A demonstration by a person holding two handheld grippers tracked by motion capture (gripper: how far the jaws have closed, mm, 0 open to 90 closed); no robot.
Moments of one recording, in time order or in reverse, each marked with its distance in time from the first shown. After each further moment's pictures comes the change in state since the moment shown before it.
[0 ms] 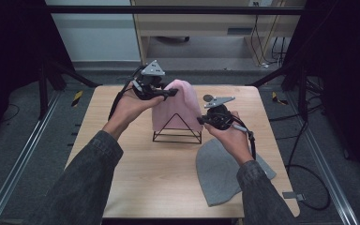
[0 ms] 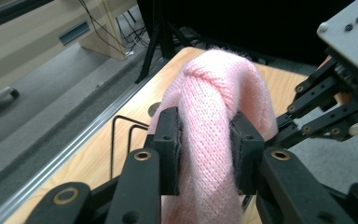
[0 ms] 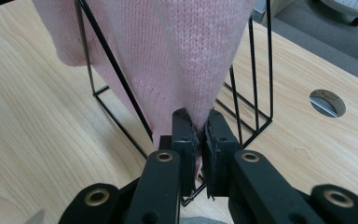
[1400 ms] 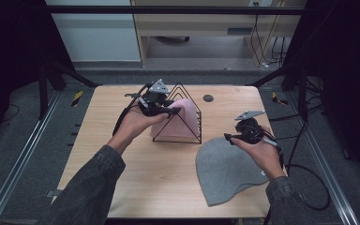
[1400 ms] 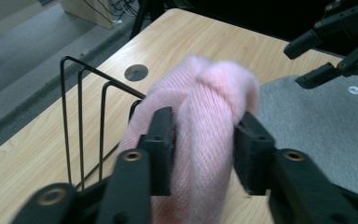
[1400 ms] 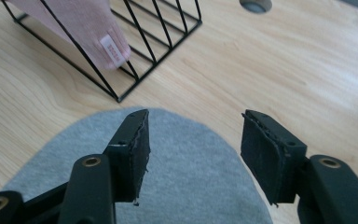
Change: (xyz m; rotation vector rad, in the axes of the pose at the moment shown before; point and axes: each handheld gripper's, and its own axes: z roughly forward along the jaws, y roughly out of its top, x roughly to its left) left arm -0.027 -0.034 0.018 0.102 -0.017 -0.044; right arm -0.039 -0.074 -0.047 0.138 -0.149 0.121
